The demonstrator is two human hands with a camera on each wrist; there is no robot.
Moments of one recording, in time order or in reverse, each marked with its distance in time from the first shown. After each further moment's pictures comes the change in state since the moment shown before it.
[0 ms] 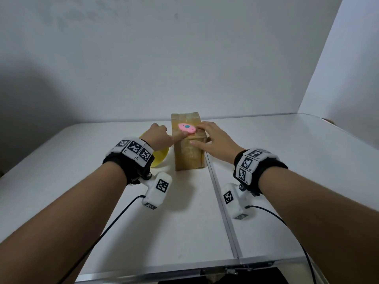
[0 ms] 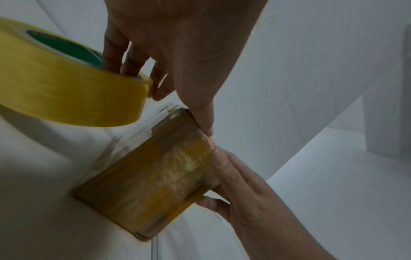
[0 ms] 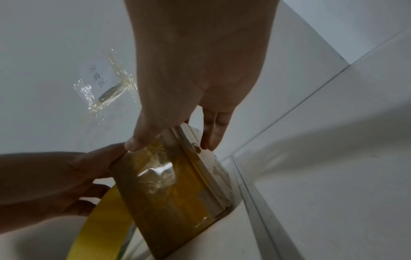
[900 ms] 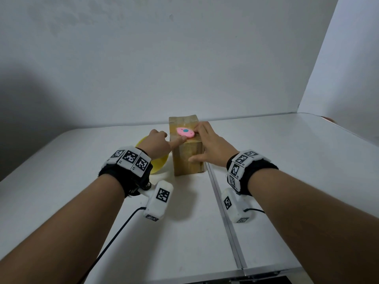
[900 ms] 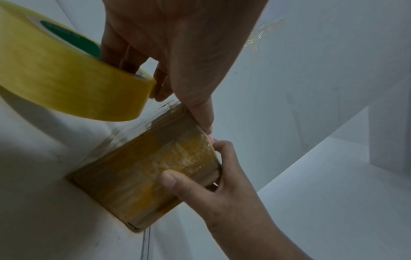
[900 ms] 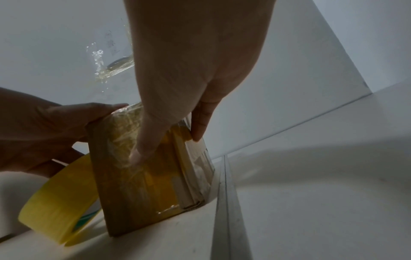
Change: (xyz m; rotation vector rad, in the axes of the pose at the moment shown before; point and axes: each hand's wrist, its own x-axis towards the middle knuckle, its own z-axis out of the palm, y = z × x) left_hand 0.027 -0.014 0.015 0.091 0.013 0.038; right_hand 0.009 -0.002 0.005 -0.294 -0.040 -0.109
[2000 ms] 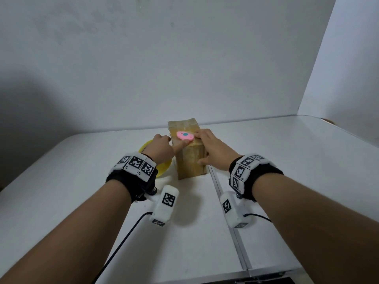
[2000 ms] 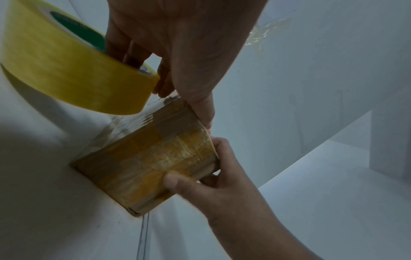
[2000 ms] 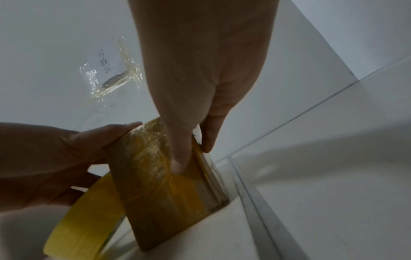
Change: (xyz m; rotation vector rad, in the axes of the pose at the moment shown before) left_hand -0.005 -0.004 -0.002 0.500 -0.051 0.296; right_hand -0.006 -0.006 -0.001 0.067 -0.058 0.062
